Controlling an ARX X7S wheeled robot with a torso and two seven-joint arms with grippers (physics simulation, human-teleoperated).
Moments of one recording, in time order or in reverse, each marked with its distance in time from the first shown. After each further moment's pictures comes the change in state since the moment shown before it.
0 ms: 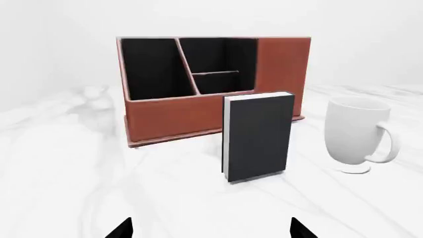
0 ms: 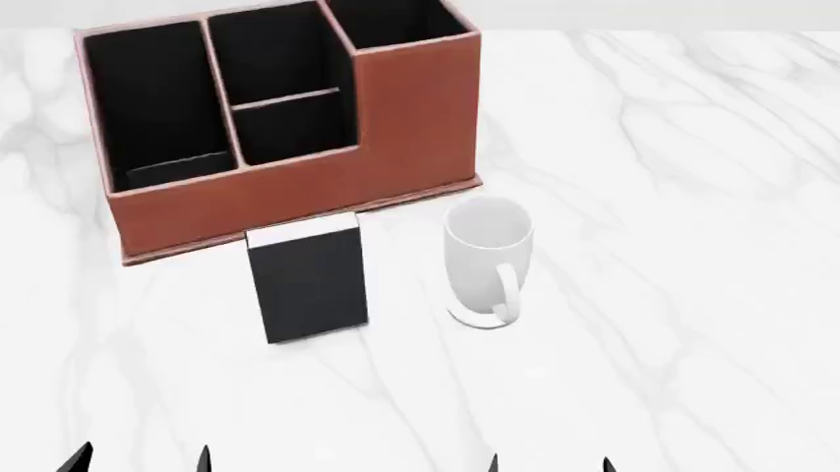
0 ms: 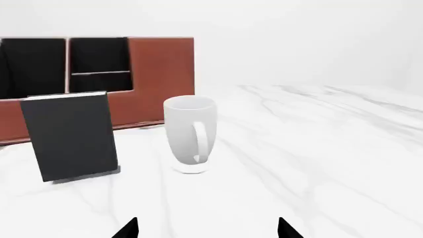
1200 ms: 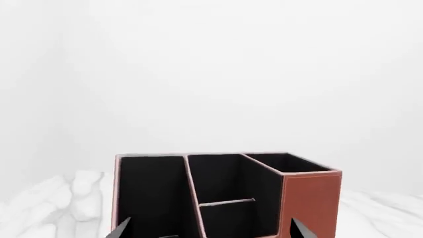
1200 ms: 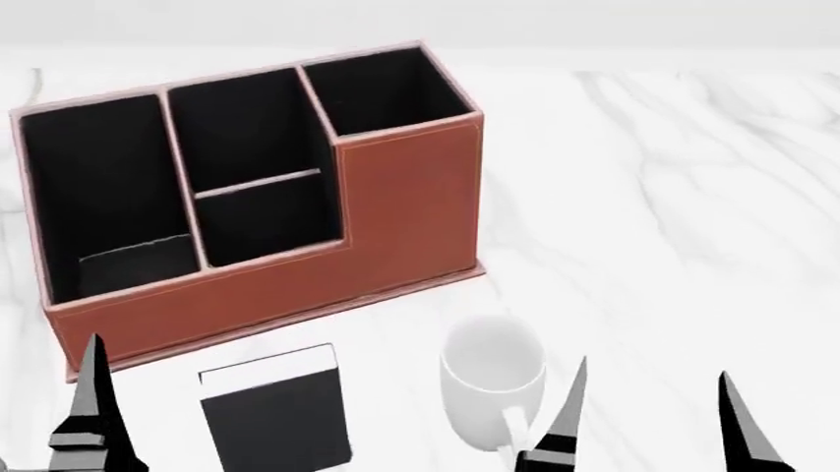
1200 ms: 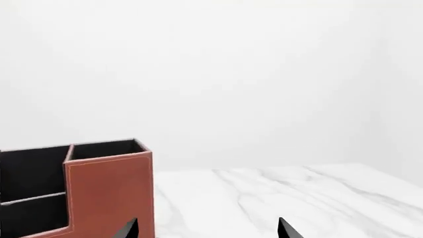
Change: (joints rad) left arm 0.016 -0.156 -0.001 0.516 -0.214 -0.207 -0.129; right arm -0.023 0.141 0.021 -0.479 0.131 0.207 0.148
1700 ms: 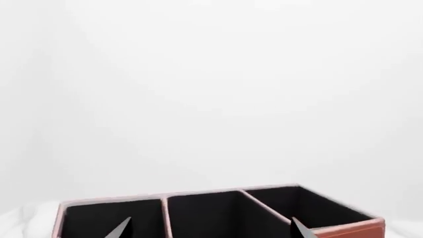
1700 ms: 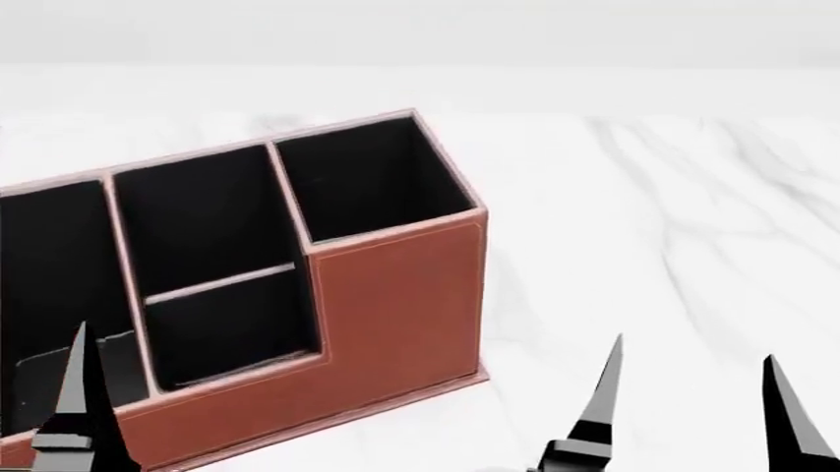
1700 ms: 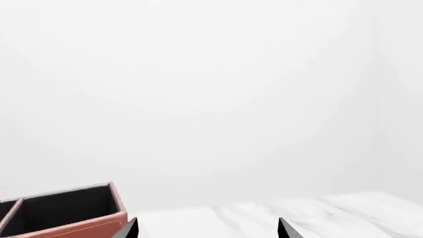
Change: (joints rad) left arm 0.010 -0.034 0.013 0.081 -0.024 -0.010 -0.012; right arm -0.011 0.033 0.040 -0.103 0.059 0.014 0.024
